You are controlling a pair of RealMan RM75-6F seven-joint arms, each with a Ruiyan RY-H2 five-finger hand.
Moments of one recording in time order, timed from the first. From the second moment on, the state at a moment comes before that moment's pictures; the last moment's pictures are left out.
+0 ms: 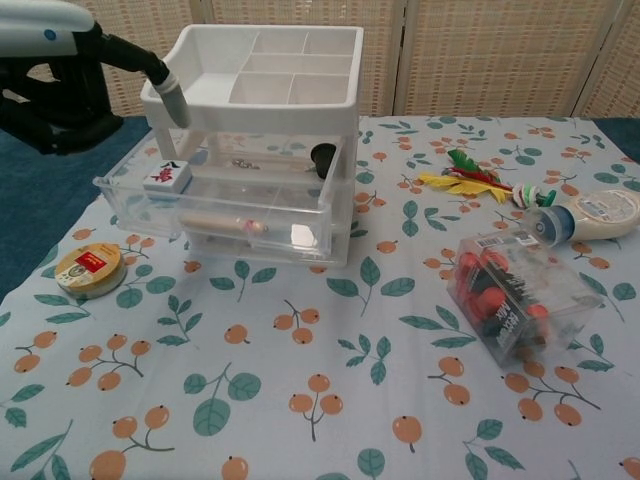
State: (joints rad) left arm -0.70 -0.96 -0.12 -1.88 1.66 0.94 -0.02; right arm 0.09 -0.99 0.06 -1.61 -1.64 1.59 0.29
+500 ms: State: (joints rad) left arm -0.84 -0.88 -0.11 -1.91 1.60 0.69 0.06; right arm 0.11 -0.98 0.07 -1.63 -1.65 1.57 0.27
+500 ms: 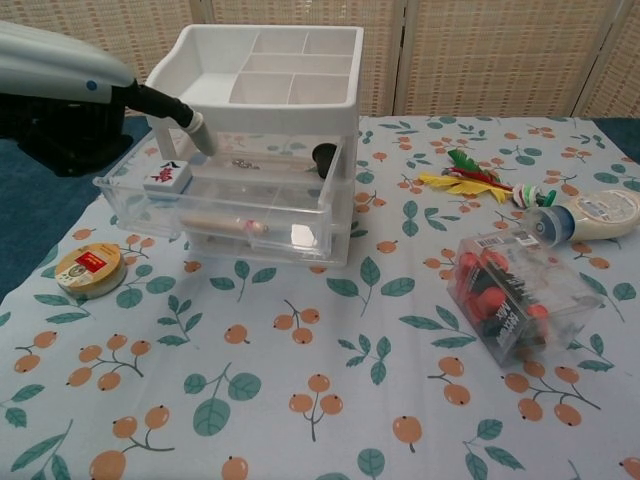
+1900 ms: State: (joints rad) left arm -0.95 -0.84 0.01 -2.02 1.06 0.63 0.65; right arm 0.09 -1.00 0.06 -1.59 -1.64 1.60 0.32
